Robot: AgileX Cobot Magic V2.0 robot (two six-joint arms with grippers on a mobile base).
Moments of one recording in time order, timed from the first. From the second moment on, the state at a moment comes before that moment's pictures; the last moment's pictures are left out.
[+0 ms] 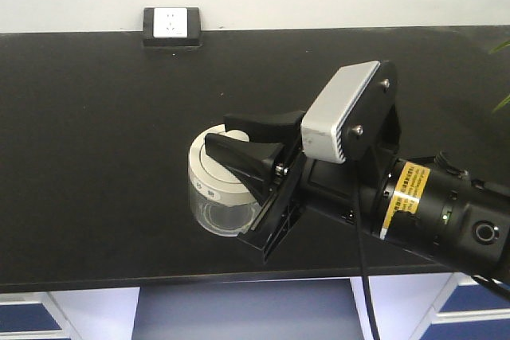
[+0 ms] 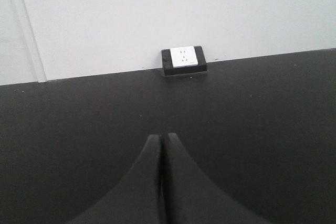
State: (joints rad) left arm 0.00 0.27 -0.20 0.01 0.09 0.01; right arm 0.69 1.22 -0.75 -0.79 -0.45 0.65
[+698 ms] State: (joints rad) left arm 0.00 0.27 -0.20 0.01 0.09 0.01; right arm 0.69 1.22 -0.75 -0.79 -0.45 0.65
